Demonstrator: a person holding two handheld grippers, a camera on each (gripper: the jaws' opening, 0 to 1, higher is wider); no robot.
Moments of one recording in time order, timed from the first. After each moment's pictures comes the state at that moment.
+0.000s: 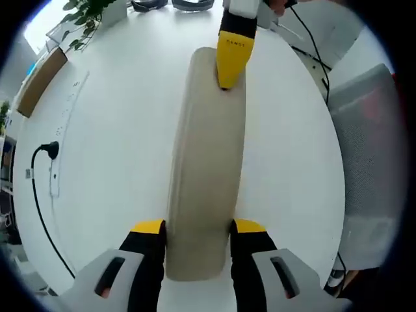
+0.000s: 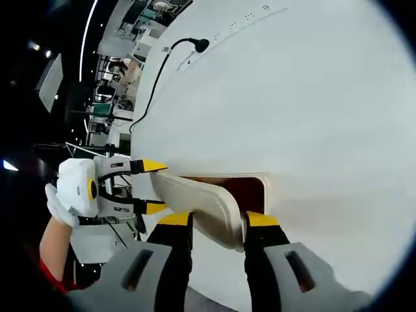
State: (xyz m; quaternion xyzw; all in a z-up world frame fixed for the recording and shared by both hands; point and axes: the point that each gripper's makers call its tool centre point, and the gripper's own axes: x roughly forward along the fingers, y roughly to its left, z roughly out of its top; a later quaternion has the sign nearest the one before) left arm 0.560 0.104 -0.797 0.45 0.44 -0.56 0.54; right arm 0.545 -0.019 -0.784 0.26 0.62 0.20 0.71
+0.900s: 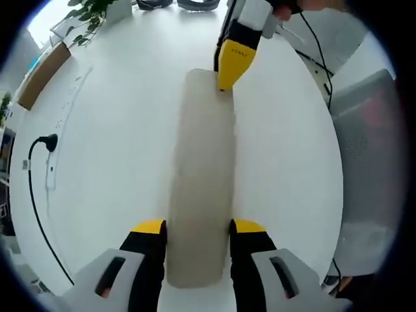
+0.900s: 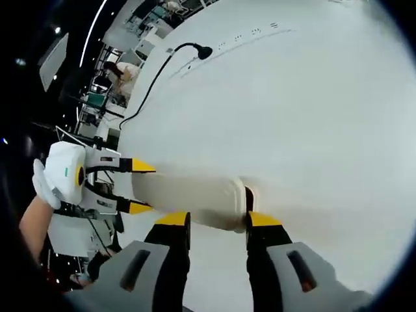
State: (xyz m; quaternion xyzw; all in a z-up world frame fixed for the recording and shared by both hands) left arm 0.568 0.110 -0.803 0.42 0.45 -0.55 0.56; right arm 0.573 -0.038 -0.797 0.21 0.58 0.19 0.76
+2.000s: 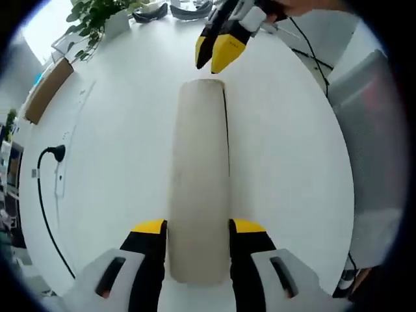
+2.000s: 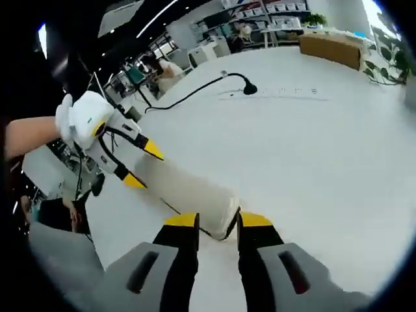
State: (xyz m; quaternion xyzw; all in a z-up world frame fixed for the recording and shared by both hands) left arm 0.571 0.115 -0.804 0.46 0.39 -0.56 0.57; right arm 0.548 -0.030 -0.773 0.03 0.42 0.32 0.85
